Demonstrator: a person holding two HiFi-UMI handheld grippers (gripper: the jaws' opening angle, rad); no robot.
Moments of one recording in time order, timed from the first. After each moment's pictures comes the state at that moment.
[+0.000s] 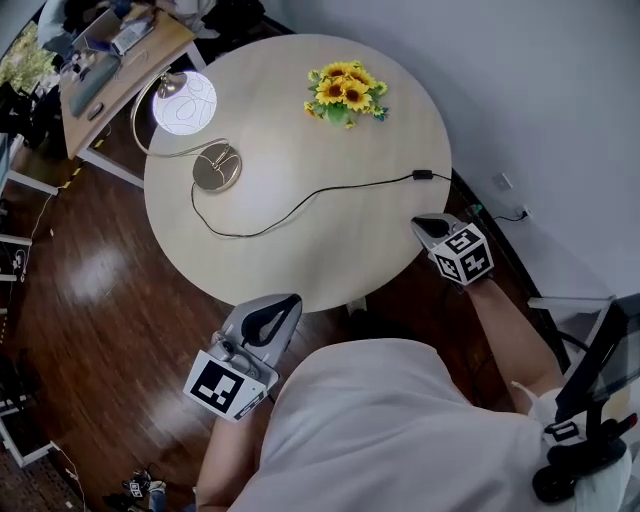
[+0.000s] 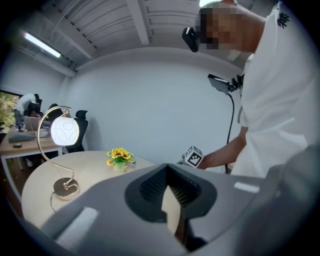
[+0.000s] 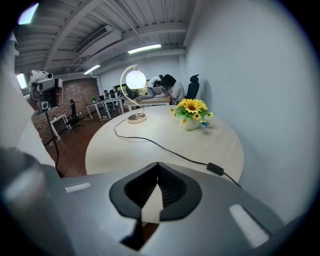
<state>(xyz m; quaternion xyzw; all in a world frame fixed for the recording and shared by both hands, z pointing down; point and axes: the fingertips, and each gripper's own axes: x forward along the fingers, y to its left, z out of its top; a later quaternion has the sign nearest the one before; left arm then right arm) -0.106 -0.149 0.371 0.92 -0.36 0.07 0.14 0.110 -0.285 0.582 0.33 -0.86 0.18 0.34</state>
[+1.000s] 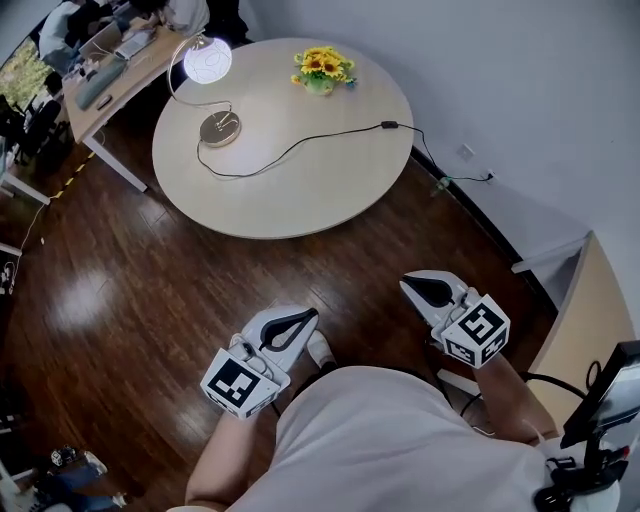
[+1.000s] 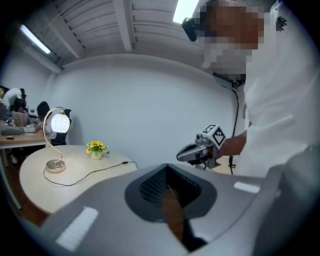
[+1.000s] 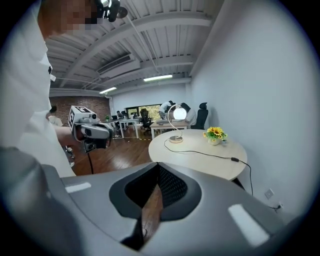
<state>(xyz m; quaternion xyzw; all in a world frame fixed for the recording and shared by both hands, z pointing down) -0.114 0.122 0.379 0.96 -0.25 0.06 0.12 0.029 0.083 0.412 0.35 -0.91 0.12 0.20</state>
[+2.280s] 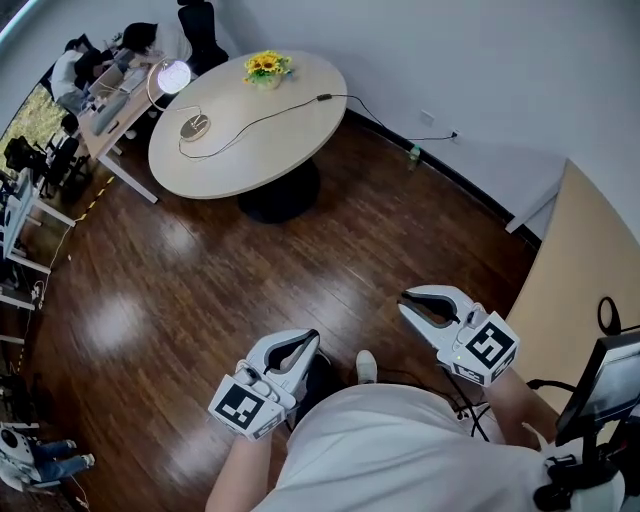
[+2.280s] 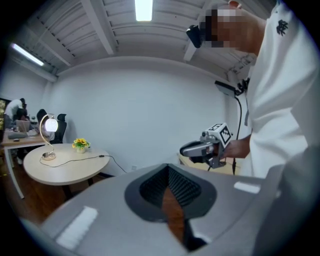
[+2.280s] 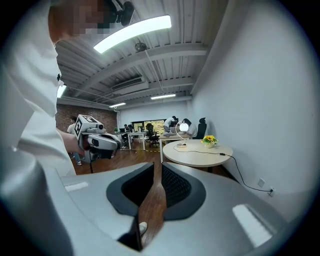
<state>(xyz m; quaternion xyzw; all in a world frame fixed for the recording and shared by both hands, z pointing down) 0.052 0.396 0.380 0.95 -0.27 0.08 0.10 0.184 0.369 0.397 0.34 -0.93 0.07 0.11</state>
